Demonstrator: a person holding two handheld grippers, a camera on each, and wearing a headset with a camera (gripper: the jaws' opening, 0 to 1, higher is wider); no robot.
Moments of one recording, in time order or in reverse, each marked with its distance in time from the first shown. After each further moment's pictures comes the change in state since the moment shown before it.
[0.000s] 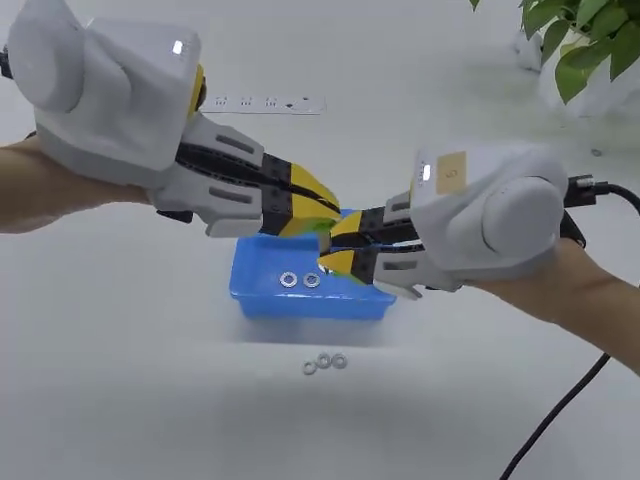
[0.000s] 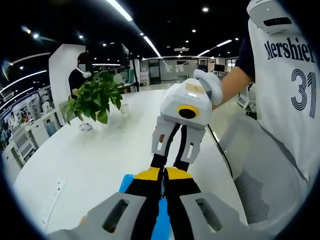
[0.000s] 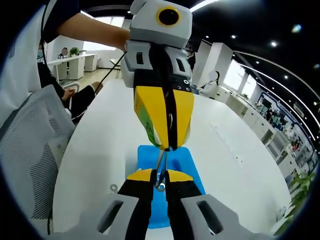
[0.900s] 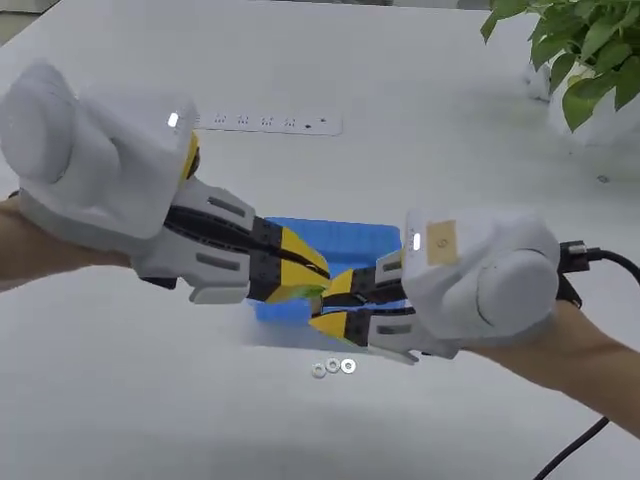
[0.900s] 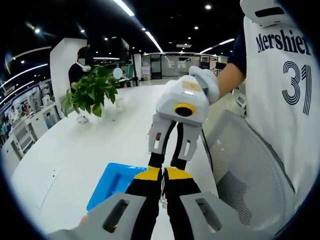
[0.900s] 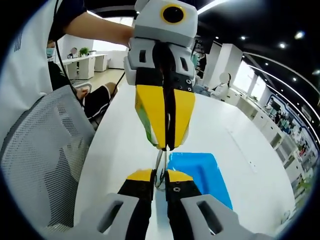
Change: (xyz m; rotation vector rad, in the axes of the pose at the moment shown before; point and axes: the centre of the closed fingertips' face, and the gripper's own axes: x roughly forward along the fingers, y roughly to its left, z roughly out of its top) left arm -0.034 -0.047 -0.008 -0.031 0.034 0.003; right arm -0.009 0.058 0.024 -0.024 -0.017 0.071
